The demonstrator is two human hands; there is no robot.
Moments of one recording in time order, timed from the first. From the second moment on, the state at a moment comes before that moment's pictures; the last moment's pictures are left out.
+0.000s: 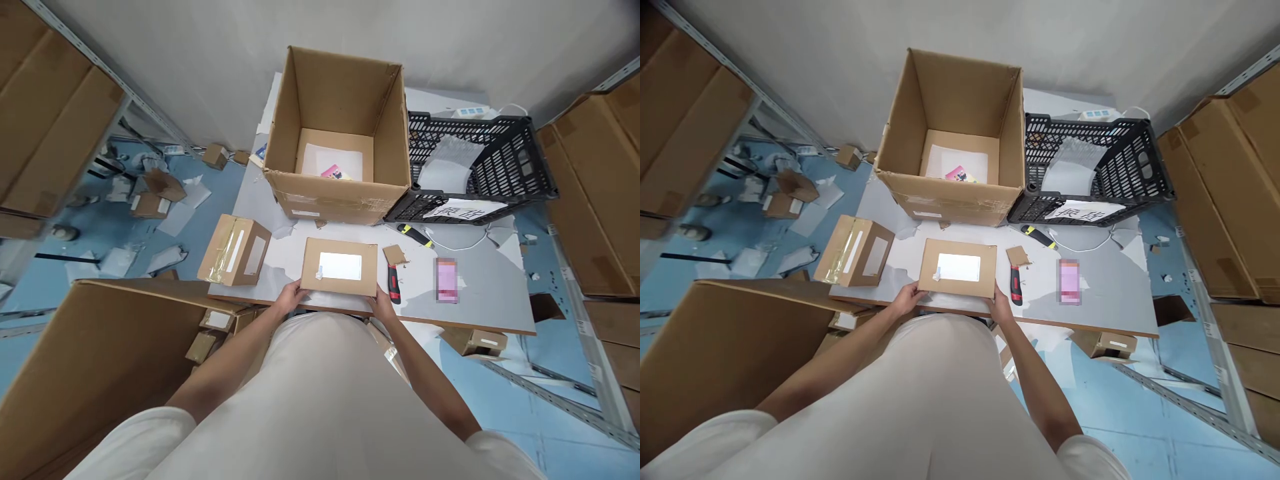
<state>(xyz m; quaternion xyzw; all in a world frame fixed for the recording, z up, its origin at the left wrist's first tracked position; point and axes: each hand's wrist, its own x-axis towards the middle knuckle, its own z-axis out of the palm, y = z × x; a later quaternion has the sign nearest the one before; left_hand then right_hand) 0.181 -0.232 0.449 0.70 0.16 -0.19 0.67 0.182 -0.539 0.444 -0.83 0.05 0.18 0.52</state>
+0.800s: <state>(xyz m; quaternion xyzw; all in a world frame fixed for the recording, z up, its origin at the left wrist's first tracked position) 0.232 -0.230 0.492 0.93 0.09 -0.11 0.35 0.249 -0.547 0.488 -0.90 0.07 0.17 0.38</state>
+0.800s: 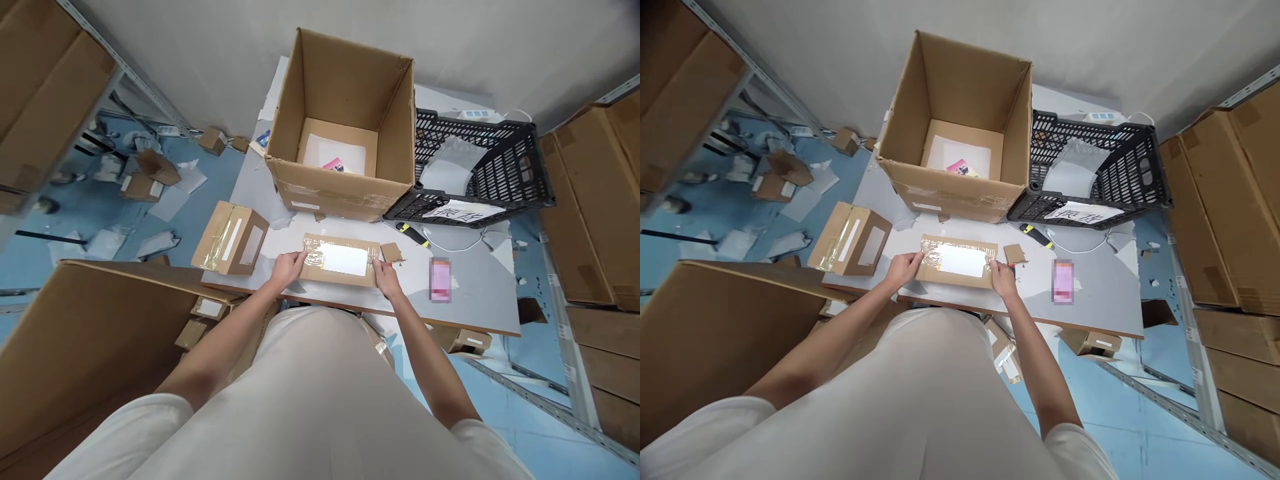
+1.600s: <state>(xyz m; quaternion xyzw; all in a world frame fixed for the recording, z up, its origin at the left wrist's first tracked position) 0.218 -0.225 0.477 0.88 0.03 -0.10 0.47 0.224 -0.556 0.482 -0.91 -0.01 0.15 0.38</state>
